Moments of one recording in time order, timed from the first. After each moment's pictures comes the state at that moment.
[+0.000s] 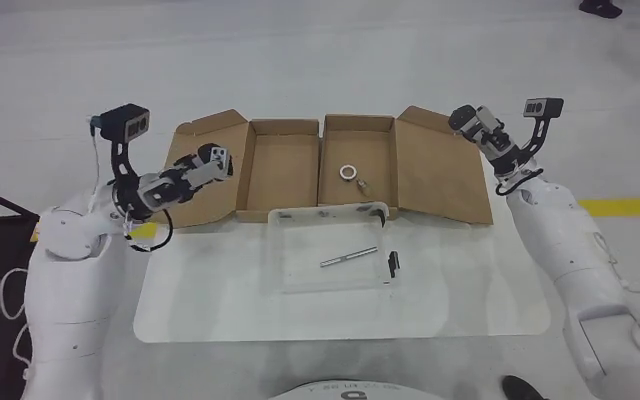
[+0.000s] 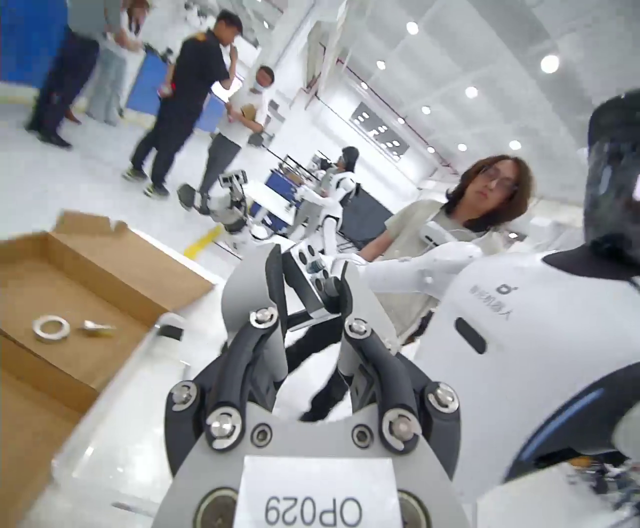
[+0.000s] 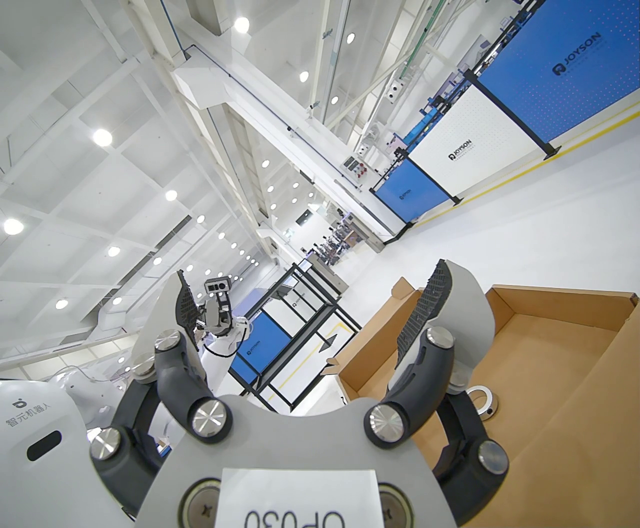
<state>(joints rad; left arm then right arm) 1.34 -1.03 -1.62 -1.76 -0.49 -0.75 -1.07 -0.90 -1.00 1.14 -0.83 0.73 -1.01 0.81</state>
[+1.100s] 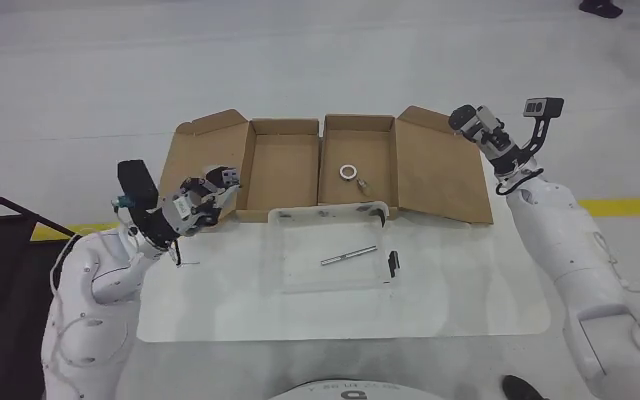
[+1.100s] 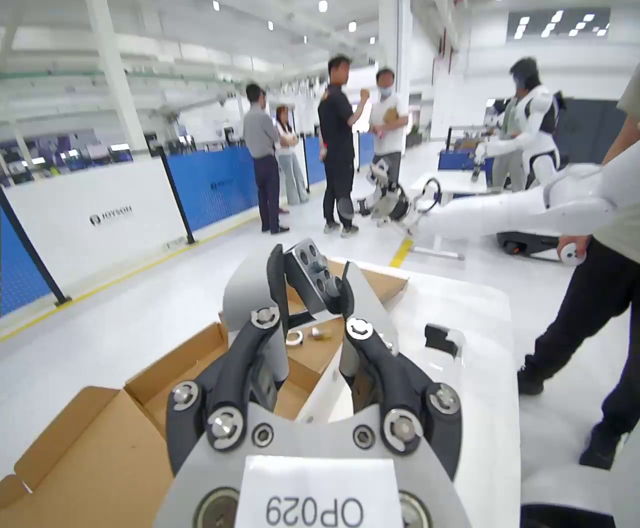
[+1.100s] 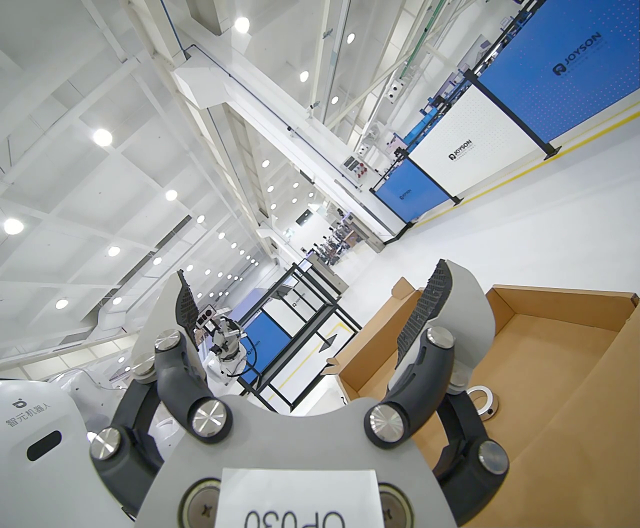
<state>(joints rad) 1.54 -1.10 -1.63 -1.88 0.85 -0.91 -0.19 -0.90 -1.00 1.14 -0.83 0.73 -1.01 0.81</state>
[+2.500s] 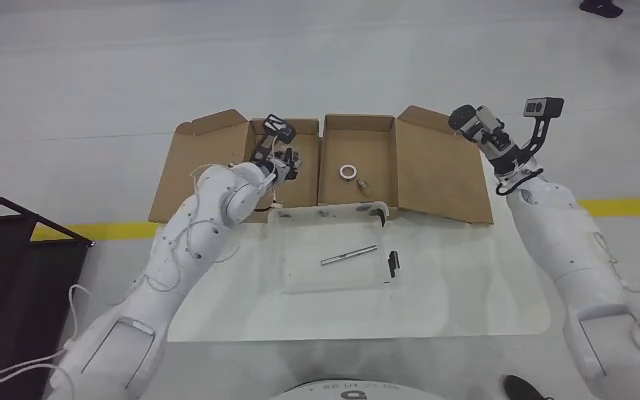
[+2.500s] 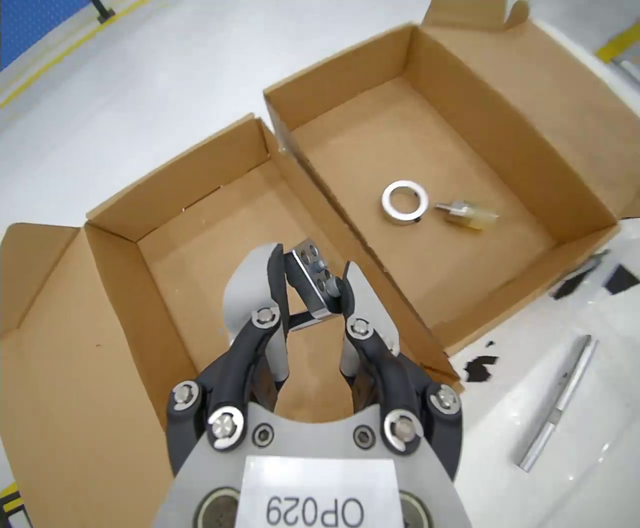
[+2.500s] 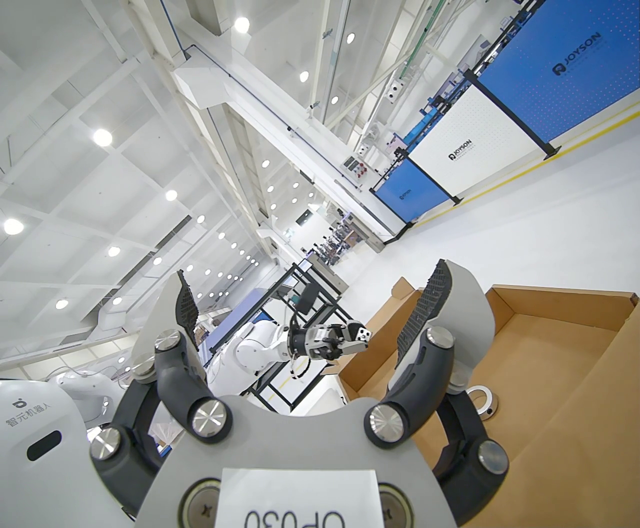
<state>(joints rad) 0.85 -1.24 -0.86 -1.20 1.06 -0.14 -0.60 -0.90 -1.00 1.14 -0.83 0.73 -1.01 0.81</state>
